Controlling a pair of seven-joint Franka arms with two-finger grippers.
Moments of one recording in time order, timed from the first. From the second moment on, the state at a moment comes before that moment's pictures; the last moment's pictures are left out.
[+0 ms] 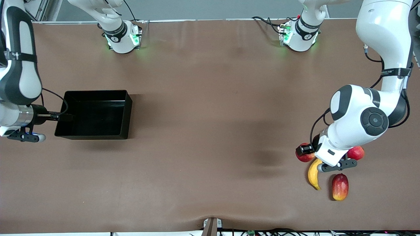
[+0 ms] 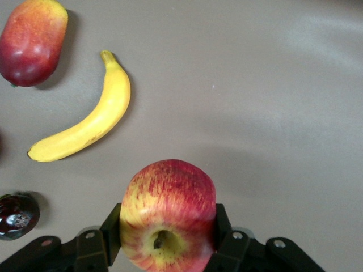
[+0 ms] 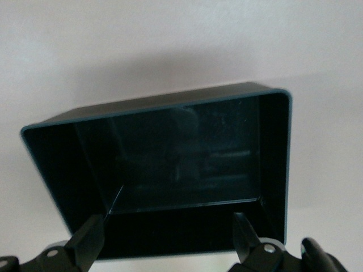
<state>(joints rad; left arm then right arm) 0.06 0.55 -0.30 -1.47 0.10 2.06 -0.42 -0.06 0.28 -0.14 -1.79 0.06 1.82 -0.08</state>
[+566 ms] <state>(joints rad) 0.08 0.51 -0.30 -1.46 0.10 2.06 -0.43 -0.15 0.20 -0.14 -2.05 -0.06 2.20 -0.10</state>
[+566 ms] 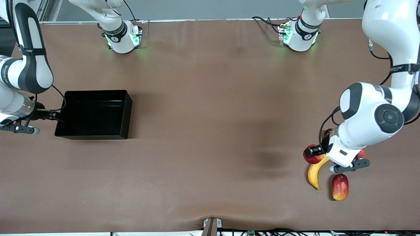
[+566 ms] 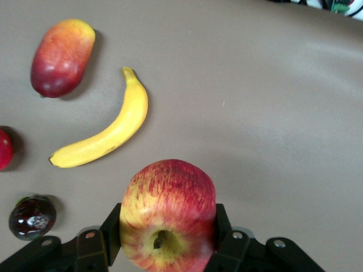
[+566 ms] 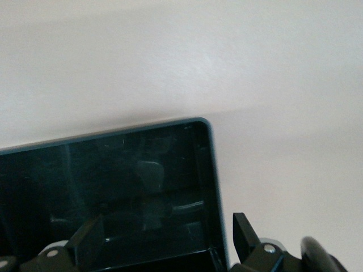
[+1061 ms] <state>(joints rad) 0.11 0.49 -0.30 -1.47 0.10 2.04 -0.43 -0.23 0.20 -0.14 -2.20 -0.06 2.41 -0.21</state>
